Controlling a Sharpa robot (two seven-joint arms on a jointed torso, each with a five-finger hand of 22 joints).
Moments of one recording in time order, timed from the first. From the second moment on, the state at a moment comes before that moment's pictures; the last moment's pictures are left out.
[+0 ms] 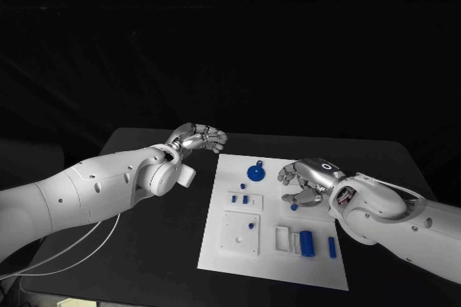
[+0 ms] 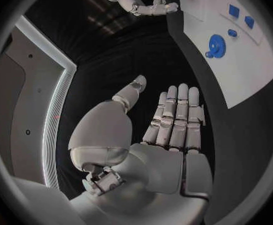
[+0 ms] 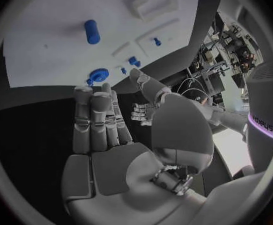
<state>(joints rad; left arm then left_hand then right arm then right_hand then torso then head) 1.23 -0.70 -0.07 1.23 -0.26 -0.25 0.31 1.03 -0.06 0.43 -0.28 0.05 0.78 0.20 0.25 0.54 1.08 0.15 0.08 0.17 0.86 0.14 0.49 0.38 0.07 0.66 0.04 0.56 1.08 1.12 -0.84 -0.04 1.56 -1.66 -0.37 -0.14 1.05 -0.30 0.69 -0.25 0.11 0.86 0.19 0.30 0.42 1.16 0.10 0.07 0.19 1.29 -0.01 1.11 0.76 0.19 1.21 -0.03 0.81 1.31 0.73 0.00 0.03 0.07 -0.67</state>
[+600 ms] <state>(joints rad) 1.23 -0.70 -0.07 1.23 -0.26 -0.25 0.31 1.03 -0.06 0.43 -0.28 0.05 0.78 0.20 0.25 0.54 1.08 0.15 0.08 0.17 0.86 0.14 0.49 0.38 0.06 0.66 0.05 0.55 1.08 1.10 -0.85 -0.05 1.50 -1.70 -0.26 -0.15 1.01 -0.30 0.55 -0.24 0.20 0.82 0.18 0.29 0.41 1.07 0.13 0.07 0.14 1.26 0.01 1.12 0.74 0.18 1.19 -0.03 0.80 1.31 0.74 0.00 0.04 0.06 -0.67</state>
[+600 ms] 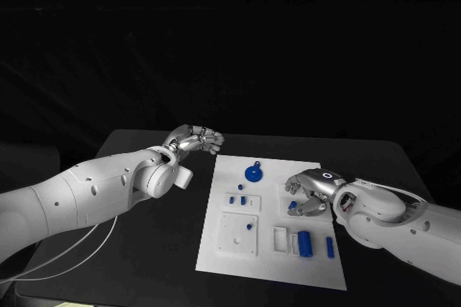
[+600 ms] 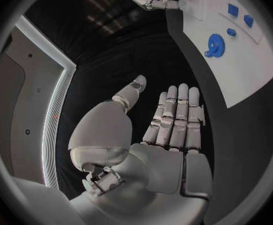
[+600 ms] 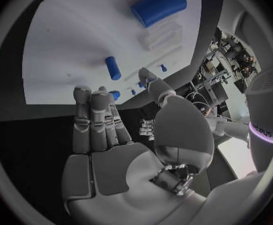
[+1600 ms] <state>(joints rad) 1.23 -0.70 -0.07 1.23 -0.26 -0.25 0.31 1.03 -0.06 0.43 -0.28 0.05 0.78 0.20 0.25 0.54 1.08 0.15 0.08 0.17 0.86 0.14 0.49 0.38 0.06 0.66 0.05 0.55 1.08 1.08 -0.84 -0.06 1.49 -1.75 -0.24 -0.16 1.16 -0.28 0.84 -0.13 0.05 0.98 0.12 0.39 0.46 1.26 0.06 0.15 0.18 1.30 -0.05 1.13 0.73 0.18 1.23 -0.02 0.81 1.31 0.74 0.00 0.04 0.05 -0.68</state>
